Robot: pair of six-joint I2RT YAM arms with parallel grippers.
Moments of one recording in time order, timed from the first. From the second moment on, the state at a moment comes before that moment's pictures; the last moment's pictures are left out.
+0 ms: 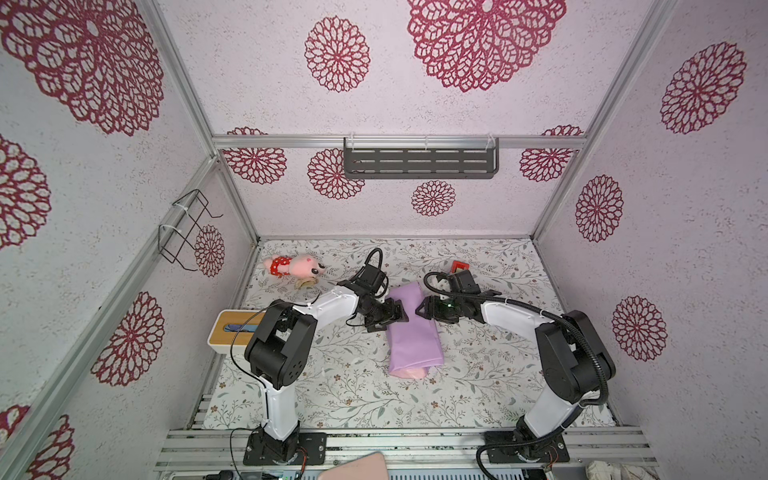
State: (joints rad) left arm -0.54 1.91 1.28 -0.51 0.46 -0.69; right arm 0.46 1.71 1.04 -0.28 -0.39 0.50
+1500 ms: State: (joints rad) left arm -0.46 1.92 1.19 -0.18 0.59 -0.91; right arm 0.44 1.65 0.92 -0.18 -0.45 0.48
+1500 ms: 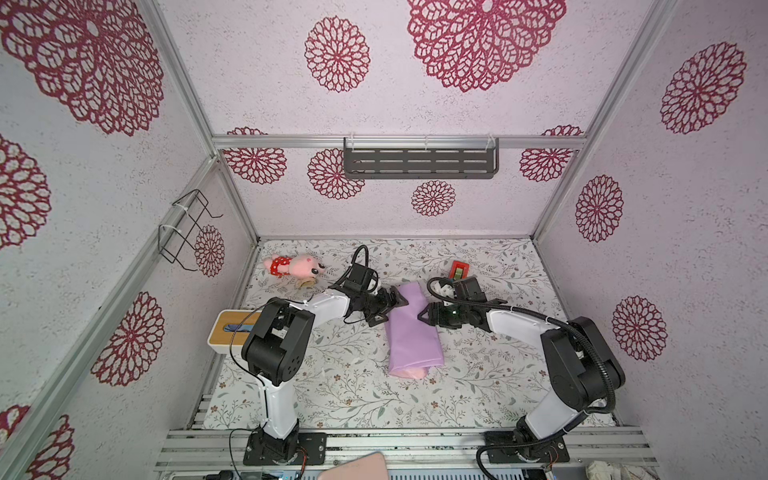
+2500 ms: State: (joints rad) left arm -0.58 1.82 1.17 -0.46 0.33 -0.71; right arm 0.44 1.65 0.93 -0.19 -0.45 0.48
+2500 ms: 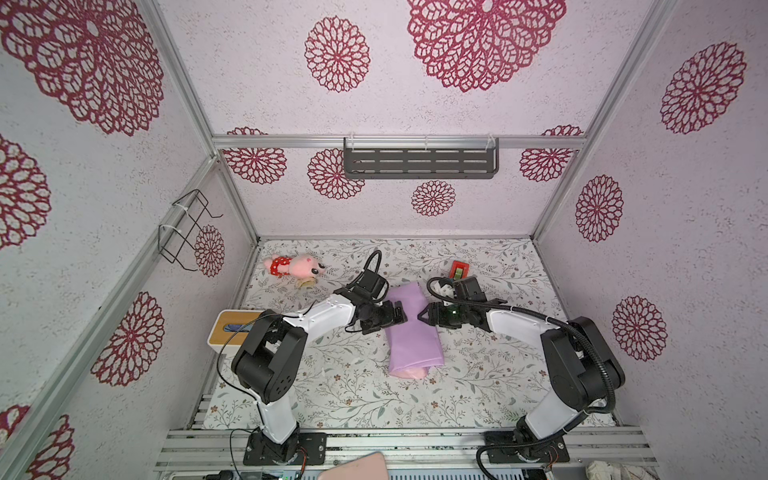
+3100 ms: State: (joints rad) left arm -0.58 1.85 1.23 -0.52 0.31 -0.63; right arm 0.38 1.54 1.00 -0.38 -0.45 0.44
